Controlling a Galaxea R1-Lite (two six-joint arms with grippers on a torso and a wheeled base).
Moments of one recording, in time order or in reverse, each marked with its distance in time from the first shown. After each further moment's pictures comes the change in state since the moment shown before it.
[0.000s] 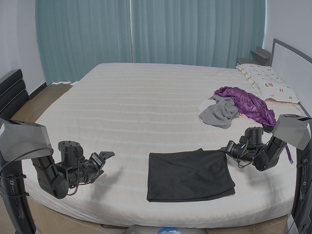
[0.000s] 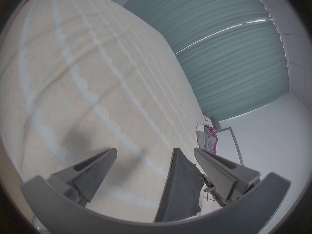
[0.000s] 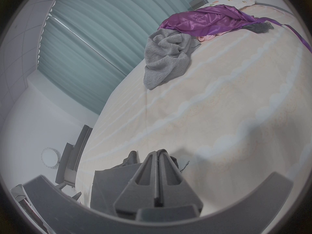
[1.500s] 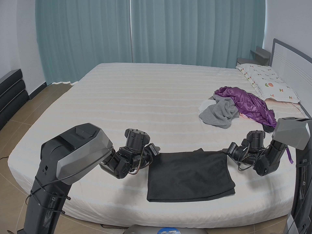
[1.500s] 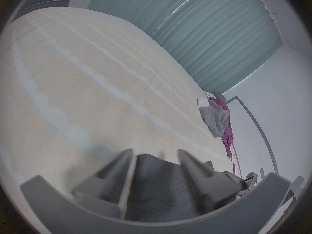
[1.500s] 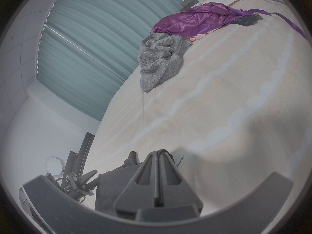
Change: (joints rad) left arm -0.298 0.364 -0.899 0.571 0.217 0.167; right arm -0.005 0.013 0.076 -0.125 -0.008 0.083
